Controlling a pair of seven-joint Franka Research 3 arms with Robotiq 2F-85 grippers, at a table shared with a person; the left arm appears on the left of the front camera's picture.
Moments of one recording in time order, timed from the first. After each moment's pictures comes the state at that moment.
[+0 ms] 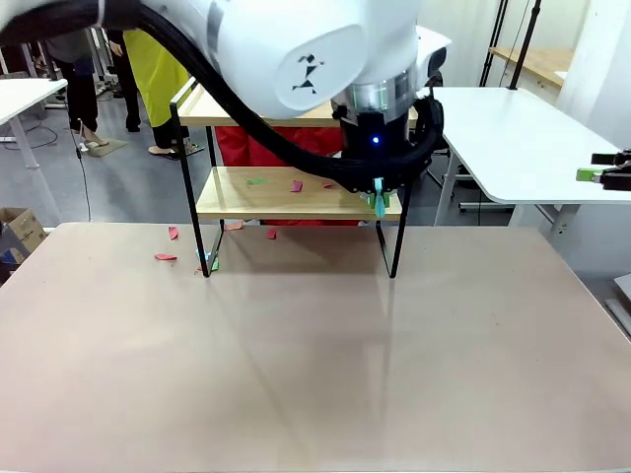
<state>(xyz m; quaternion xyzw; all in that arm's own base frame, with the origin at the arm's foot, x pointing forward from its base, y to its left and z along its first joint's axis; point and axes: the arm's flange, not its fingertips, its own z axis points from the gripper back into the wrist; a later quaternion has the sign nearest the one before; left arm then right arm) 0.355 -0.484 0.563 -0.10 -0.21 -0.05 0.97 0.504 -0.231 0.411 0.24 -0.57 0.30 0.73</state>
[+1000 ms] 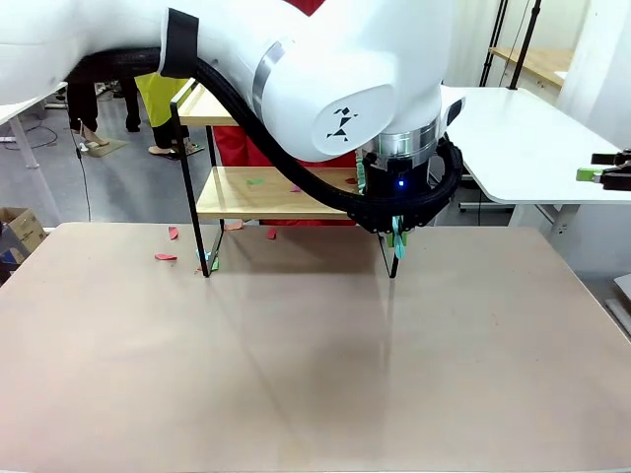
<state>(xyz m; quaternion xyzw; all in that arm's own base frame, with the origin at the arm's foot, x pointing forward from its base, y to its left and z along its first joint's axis) 0.353 -0.512 0.516 -0.10 -0.16 -0.02 0.98 0.504 -0.231 0.411 0.24 -0.57 0.30 0.73</state>
